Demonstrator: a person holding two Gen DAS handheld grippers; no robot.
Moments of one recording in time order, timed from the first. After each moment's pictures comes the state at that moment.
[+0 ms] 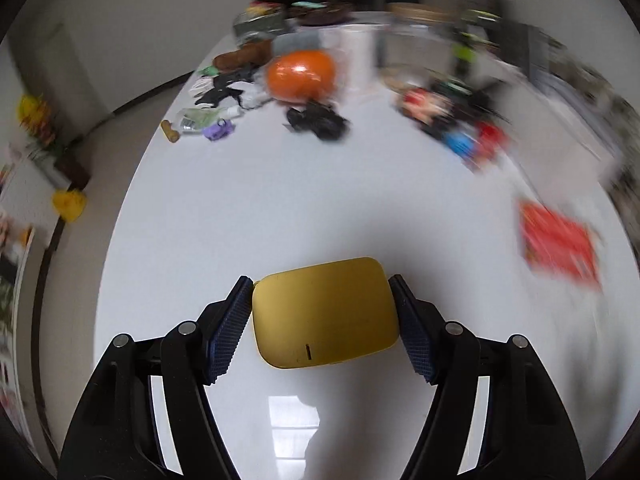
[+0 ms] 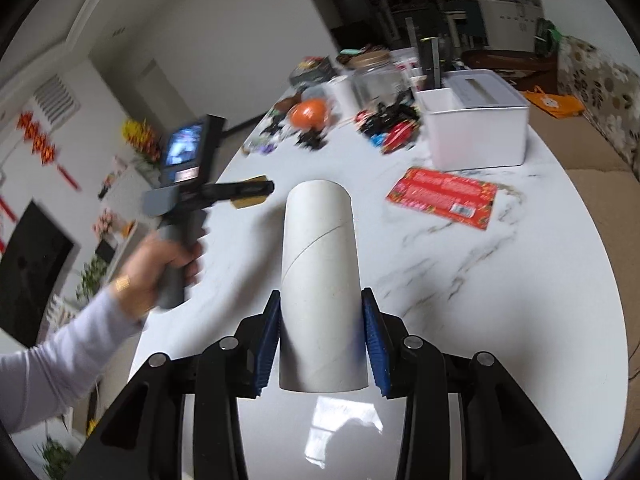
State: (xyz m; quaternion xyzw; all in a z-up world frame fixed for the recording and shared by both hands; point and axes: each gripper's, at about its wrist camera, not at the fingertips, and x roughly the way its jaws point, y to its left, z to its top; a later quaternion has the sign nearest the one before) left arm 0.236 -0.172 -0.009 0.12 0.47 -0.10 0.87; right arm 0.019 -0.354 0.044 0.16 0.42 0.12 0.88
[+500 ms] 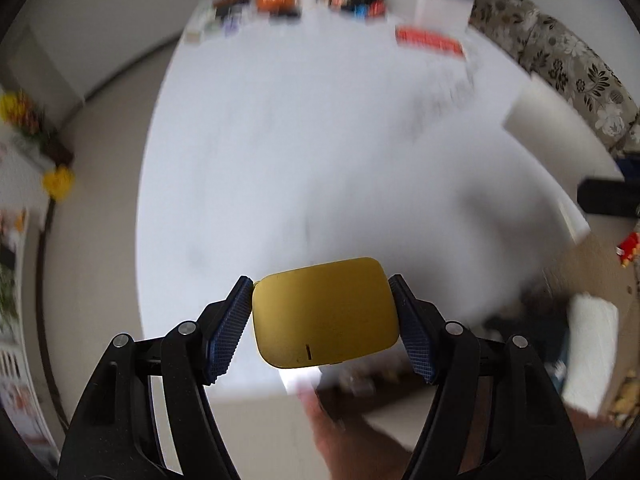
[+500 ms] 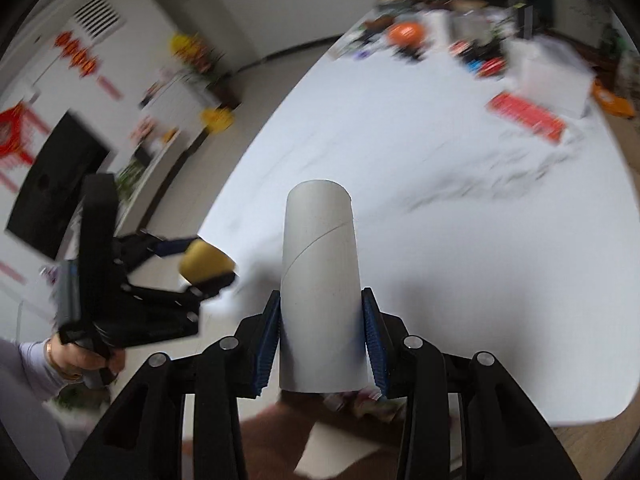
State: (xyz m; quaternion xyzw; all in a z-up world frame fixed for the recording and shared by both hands) left arm -0.099 -0.052 0.003 0.13 0.56 -0.15 0.80; right arm -0.123 -0.231 0.048 0.10 0.52 0.23 0.81
